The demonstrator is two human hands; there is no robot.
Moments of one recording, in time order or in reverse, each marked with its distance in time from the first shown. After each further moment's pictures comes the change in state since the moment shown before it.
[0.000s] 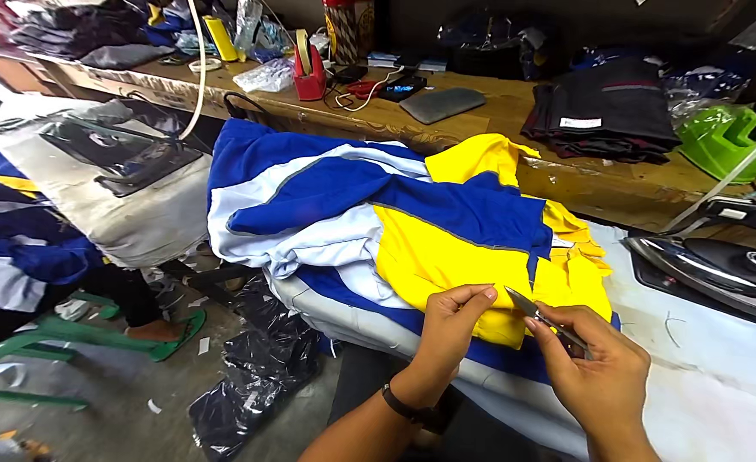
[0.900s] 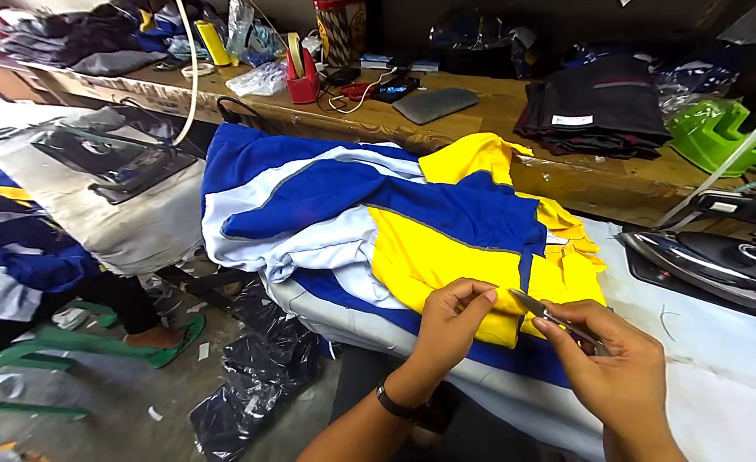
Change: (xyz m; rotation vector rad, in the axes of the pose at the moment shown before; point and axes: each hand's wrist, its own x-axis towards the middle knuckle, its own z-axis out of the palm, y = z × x) left_hand 0.004 0.001 -0.006 0.183 -0.173 0.101; right_hand 0.006 0.006 -0.017 0.120 -0.058 0.035
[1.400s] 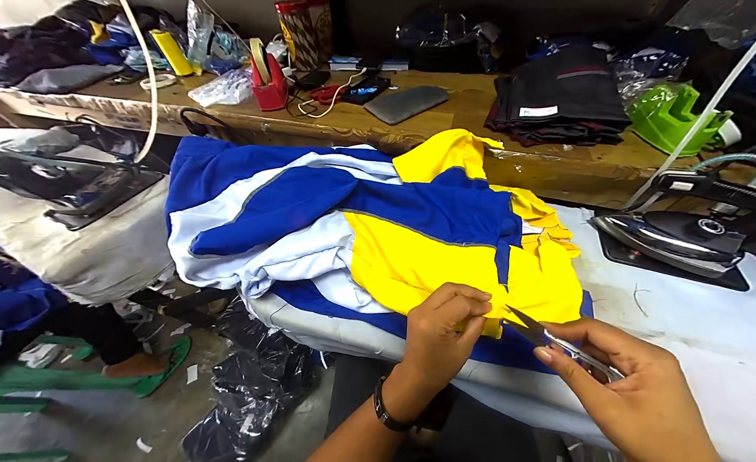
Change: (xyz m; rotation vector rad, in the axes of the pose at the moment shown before) left_hand -0.001 -0.025 0.002 0.438 -0.015 0.614; right_hand -0.019 -0.026 -0.036 -0.029 -0.135 0.242
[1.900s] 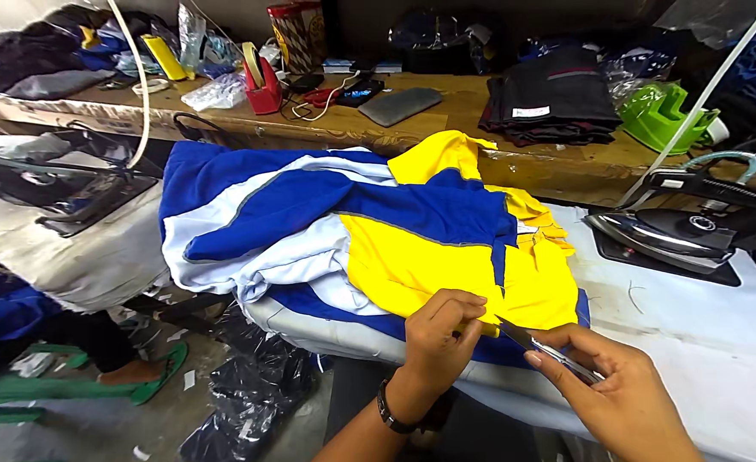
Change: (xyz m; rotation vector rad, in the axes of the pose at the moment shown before) left_hand -0.006 -0.003 0.006 0.081 0.079 0.084; right_hand -0.006 0.006 0.007 0.016 -0.038 0.031
